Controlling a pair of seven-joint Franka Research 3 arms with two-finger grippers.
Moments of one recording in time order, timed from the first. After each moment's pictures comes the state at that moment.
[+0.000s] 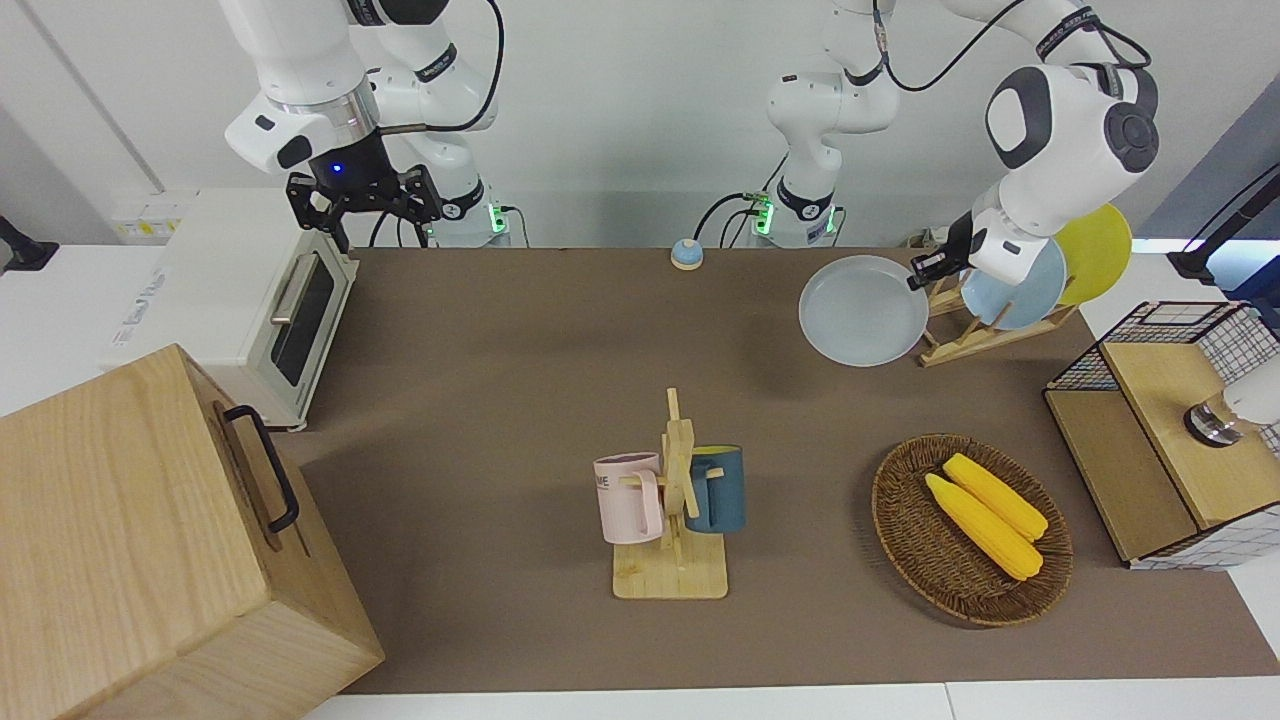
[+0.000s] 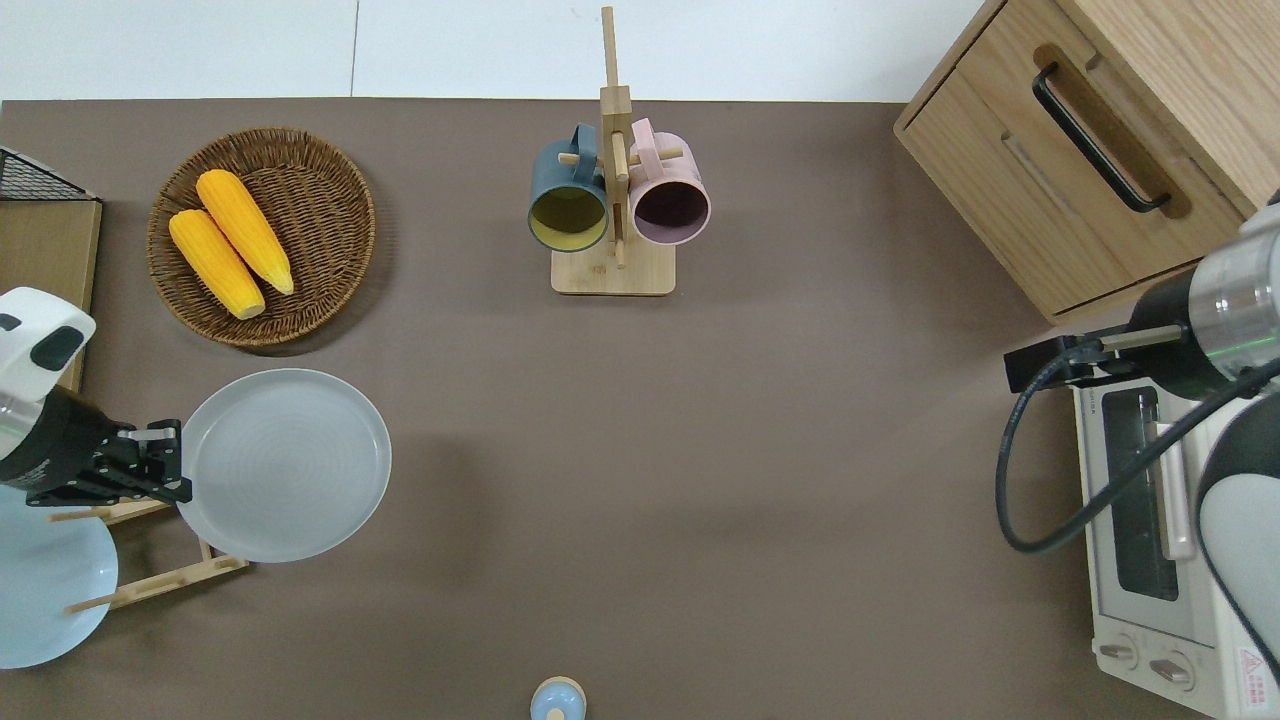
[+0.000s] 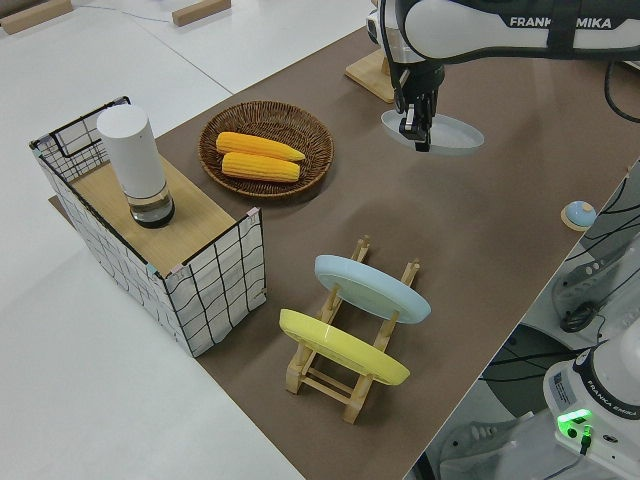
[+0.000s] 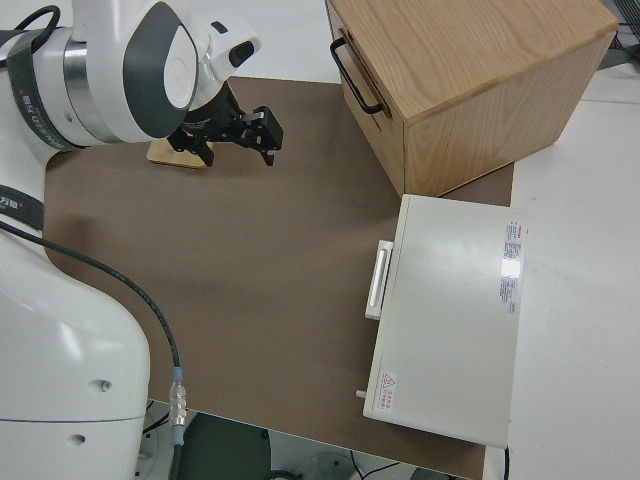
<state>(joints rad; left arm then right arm) -0.08 -0.02 0.15 -1.89 -0.13 1.57 -0.20 -0.15 0.02 0.28 -1.49 -0.02 1.48 0.04</state>
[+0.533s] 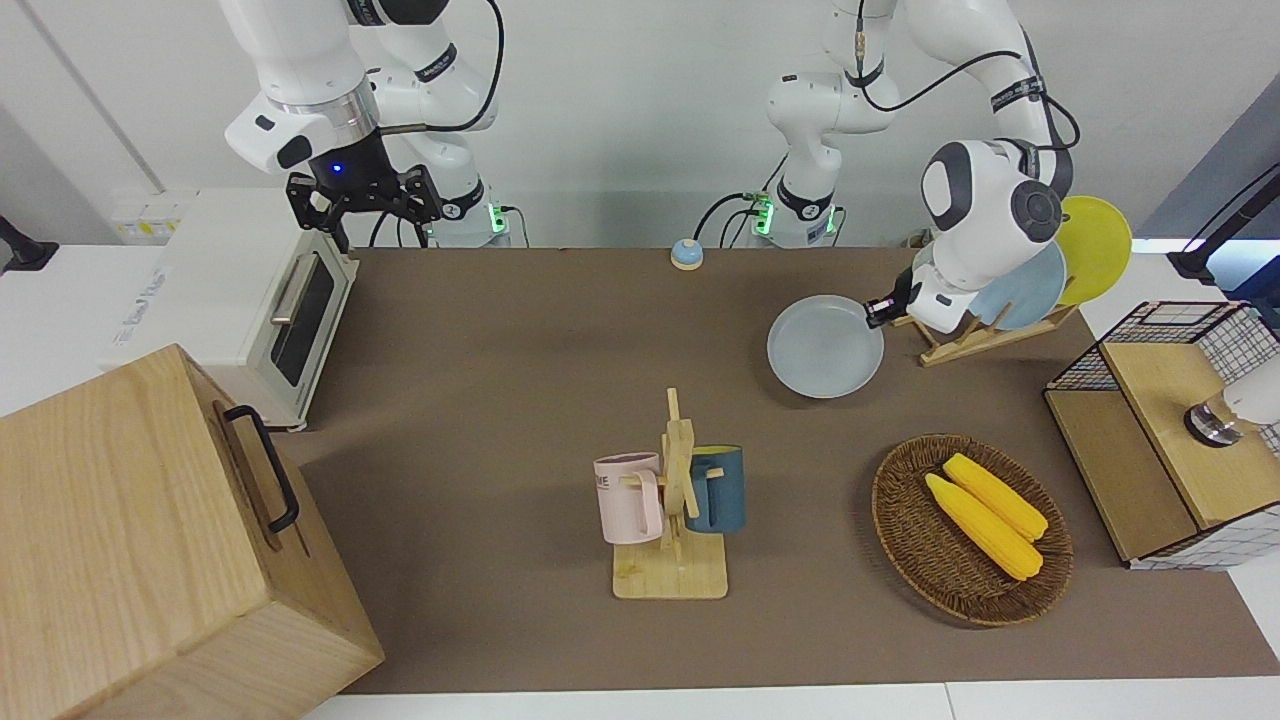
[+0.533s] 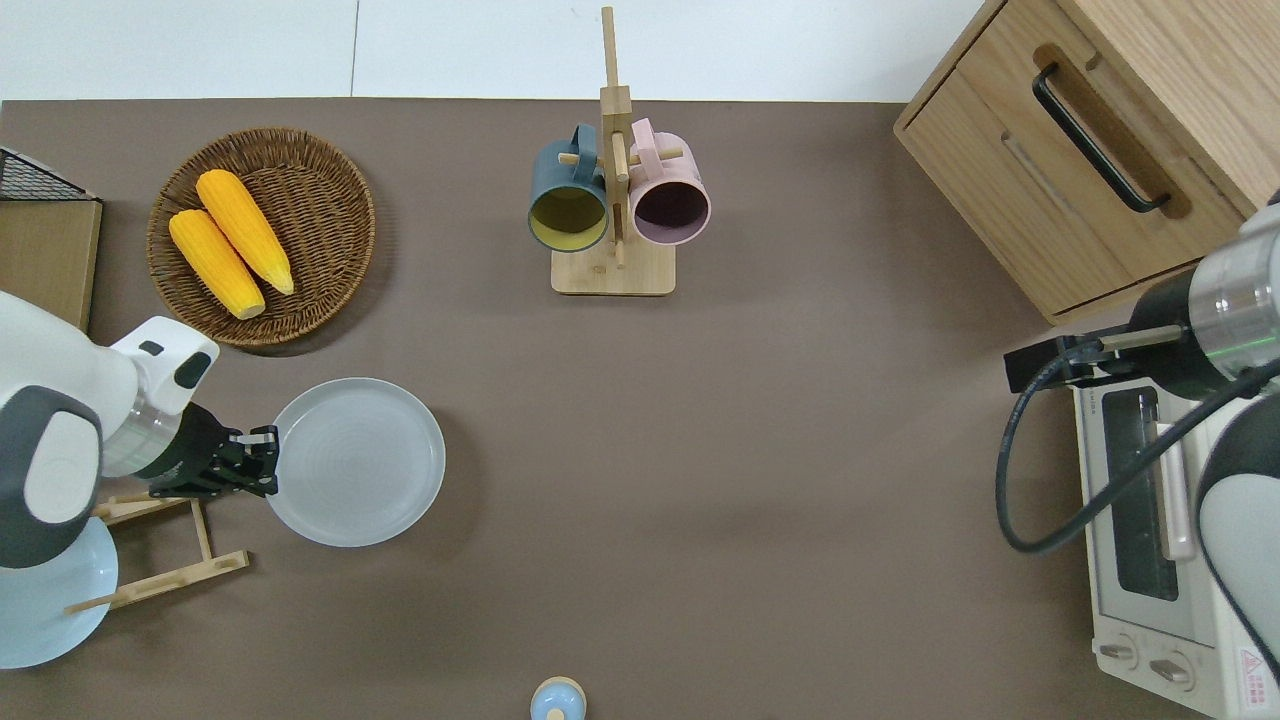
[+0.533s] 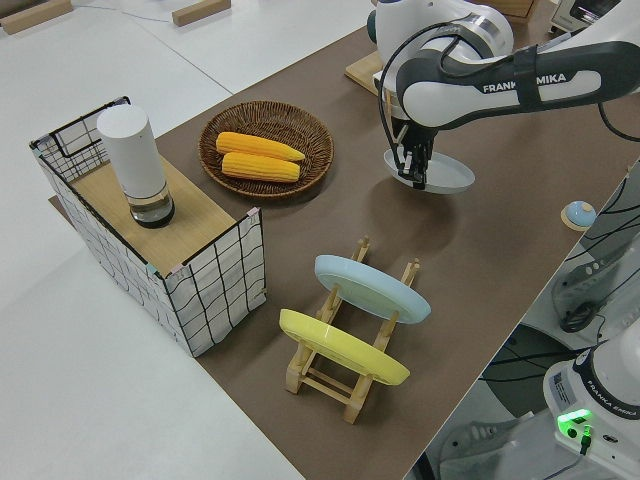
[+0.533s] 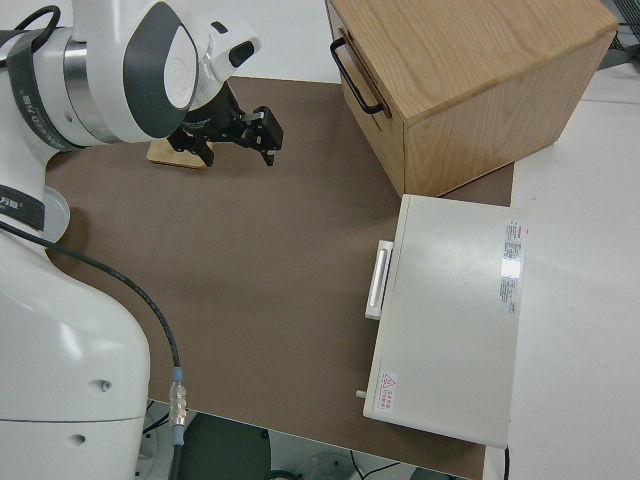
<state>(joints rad) -0.09 0.02 0.10 -2.13 -0.14 1.84 -0.20 -0.15 0.02 0.28 -1.49 -0.02 1.48 0.04</state>
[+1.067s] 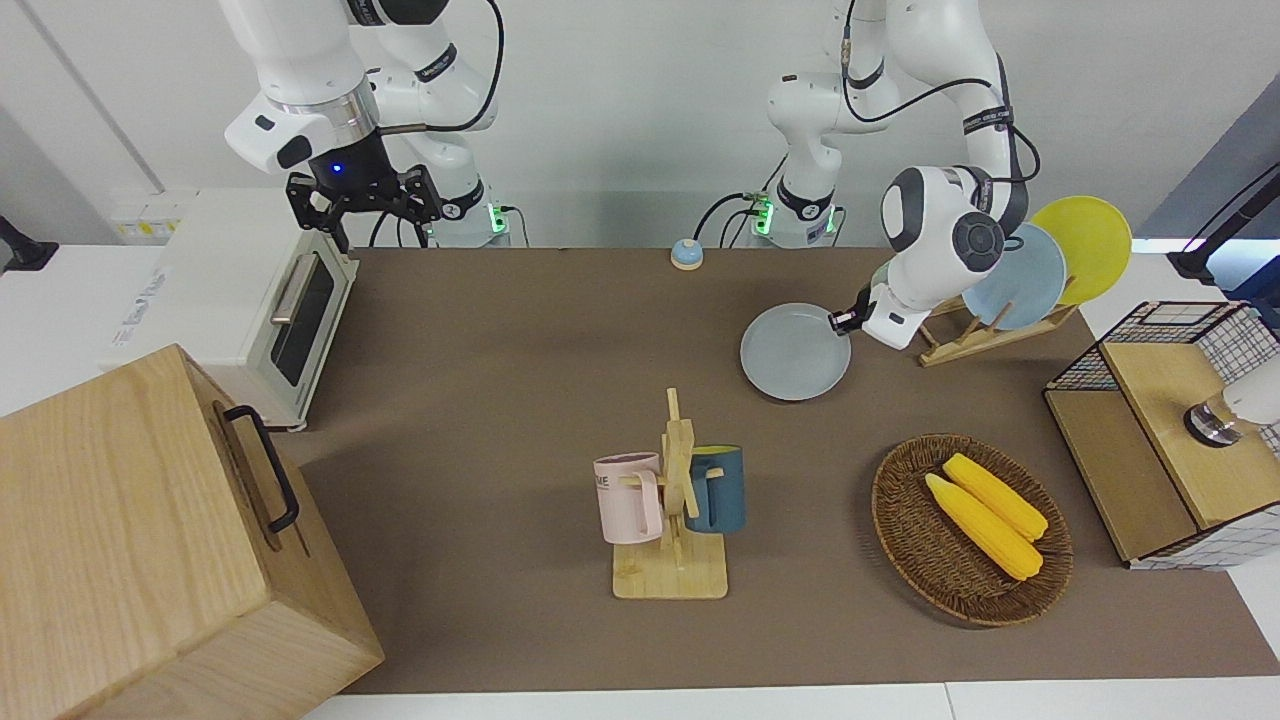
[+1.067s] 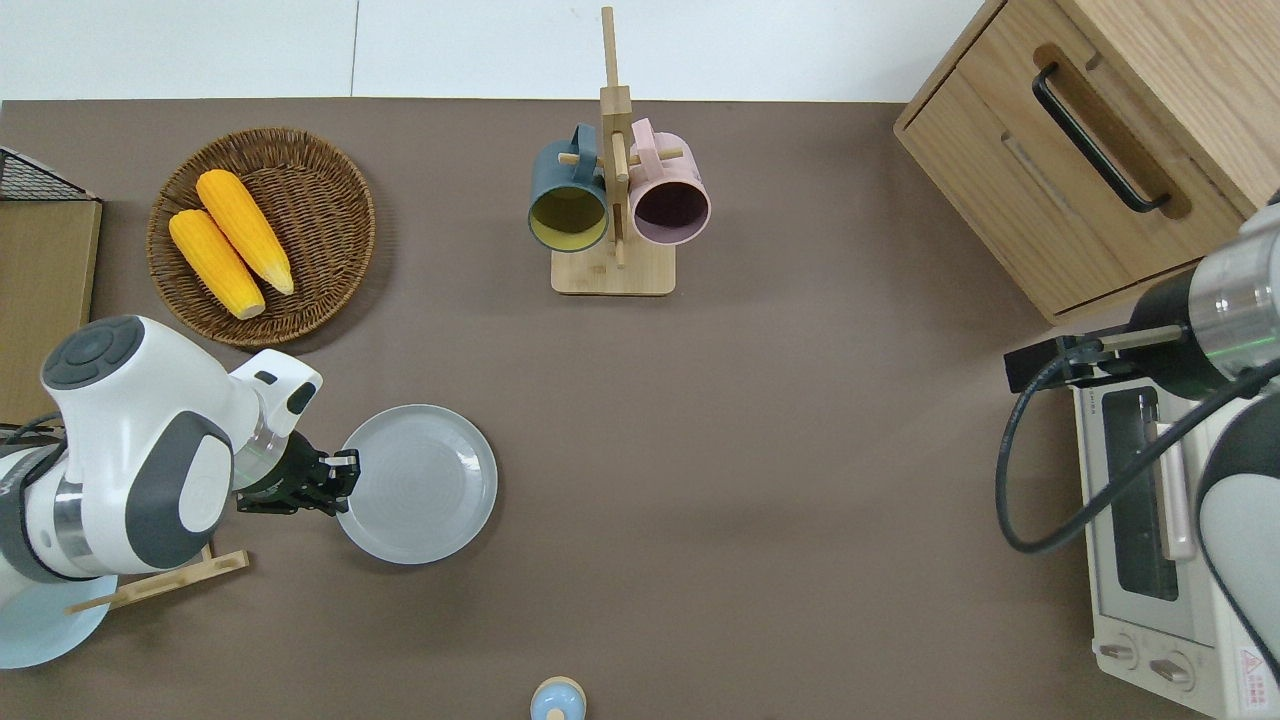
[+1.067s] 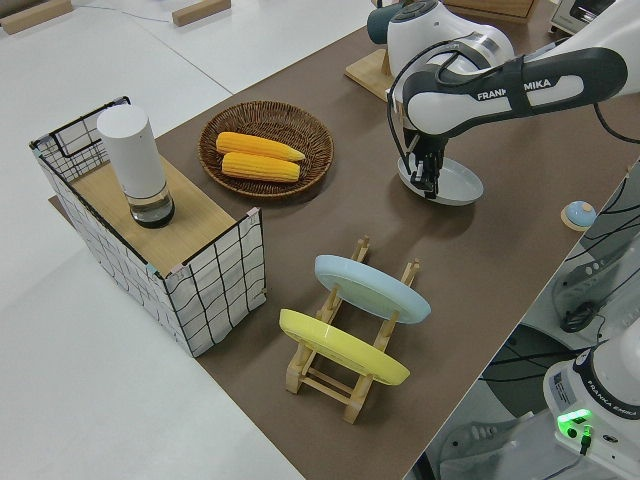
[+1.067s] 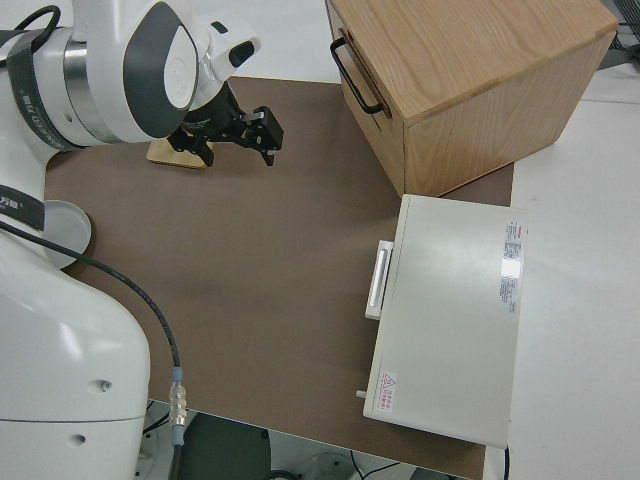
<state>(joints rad) -0.09 0.06 0.02 -2.17 -0.14 1.88 -0.26 -0.15 0.02 0.28 -1.49 -0.02 1.48 0.04</state>
